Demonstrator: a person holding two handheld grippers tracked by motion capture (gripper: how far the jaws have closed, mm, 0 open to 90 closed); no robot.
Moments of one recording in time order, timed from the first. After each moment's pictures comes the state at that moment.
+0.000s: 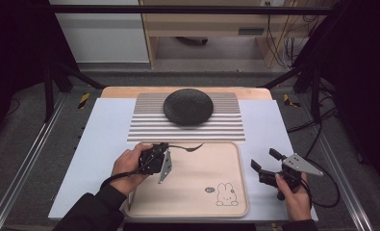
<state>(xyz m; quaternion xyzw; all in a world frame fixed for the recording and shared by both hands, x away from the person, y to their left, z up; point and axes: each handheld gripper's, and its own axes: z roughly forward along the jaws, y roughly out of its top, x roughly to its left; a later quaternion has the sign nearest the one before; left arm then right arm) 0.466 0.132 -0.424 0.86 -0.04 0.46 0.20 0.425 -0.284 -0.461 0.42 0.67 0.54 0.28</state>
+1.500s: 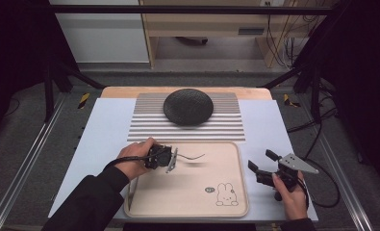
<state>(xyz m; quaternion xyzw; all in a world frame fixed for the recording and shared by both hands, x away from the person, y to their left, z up) 0.507 0.118 -0.448 0.94 -0.11 0.32 0.08 0.429 -0.279 -0.467 0.43 0.68 0.54 0.26</state>
